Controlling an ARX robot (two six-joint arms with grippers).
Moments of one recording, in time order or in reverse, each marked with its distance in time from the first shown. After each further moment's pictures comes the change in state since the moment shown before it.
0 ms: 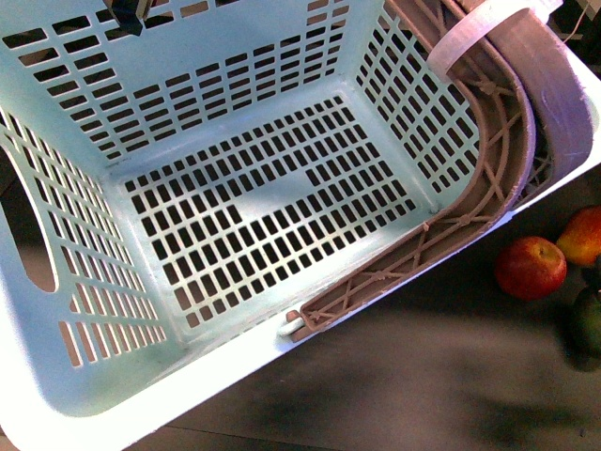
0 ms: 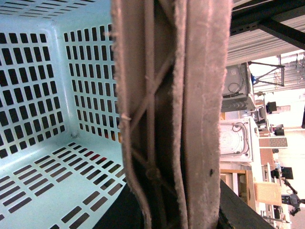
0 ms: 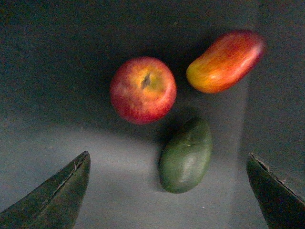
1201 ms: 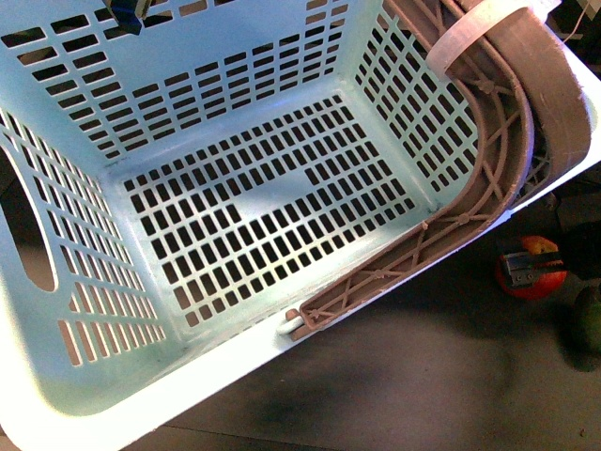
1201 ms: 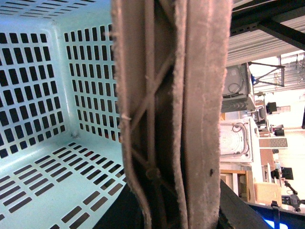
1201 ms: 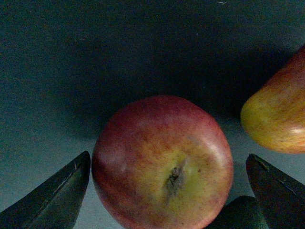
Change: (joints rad) left arm 0.000 0.000 0.000 0.000 0.000 0.000; right arm 0.057 0.514 0.570 -0.240 0.042 0.026
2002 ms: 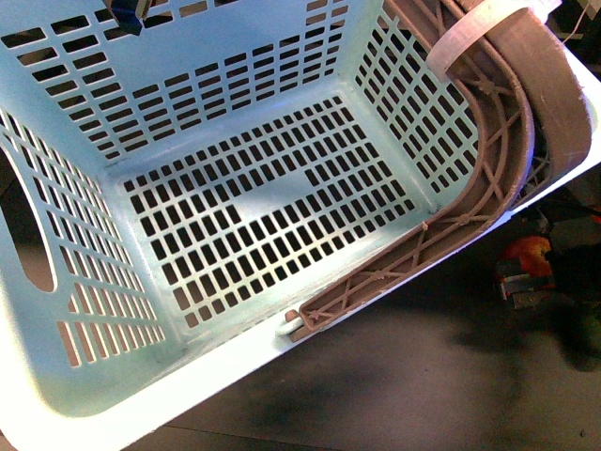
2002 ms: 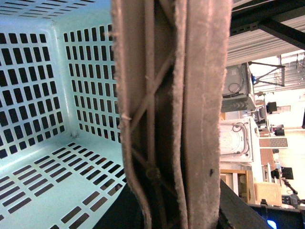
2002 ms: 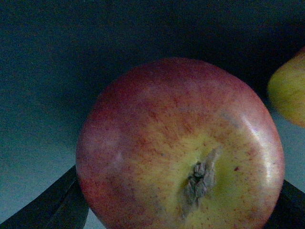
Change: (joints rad) left arm 0.000 0.000 0.000 0.000 0.000 0.000; right arm -0.005 0.008 -0.070 0.077 -0.010 -0.015
